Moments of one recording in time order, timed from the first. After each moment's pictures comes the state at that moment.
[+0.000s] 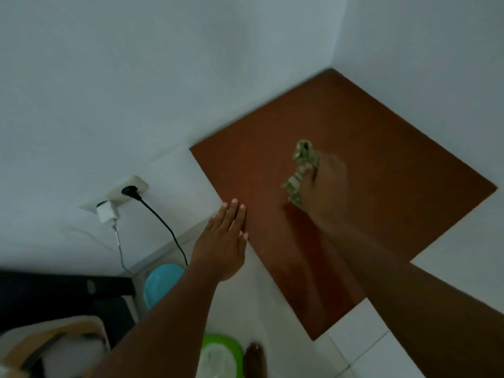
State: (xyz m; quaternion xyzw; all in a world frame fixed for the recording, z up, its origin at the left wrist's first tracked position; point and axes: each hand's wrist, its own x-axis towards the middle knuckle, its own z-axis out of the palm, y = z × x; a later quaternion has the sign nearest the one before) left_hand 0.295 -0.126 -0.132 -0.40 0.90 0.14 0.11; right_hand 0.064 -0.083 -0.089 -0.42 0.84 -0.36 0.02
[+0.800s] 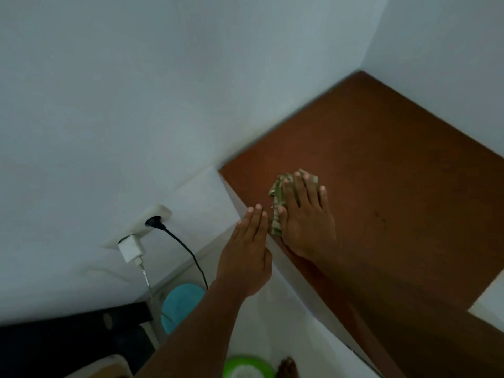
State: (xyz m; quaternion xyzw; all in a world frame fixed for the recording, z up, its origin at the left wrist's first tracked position) left_hand 0.322 -0.206 -0.153 -0.33 0.93 0.17 -0.01; right_hand 0.153 -0.164 -0.156 -0.53 0.84 -0.08 0.07
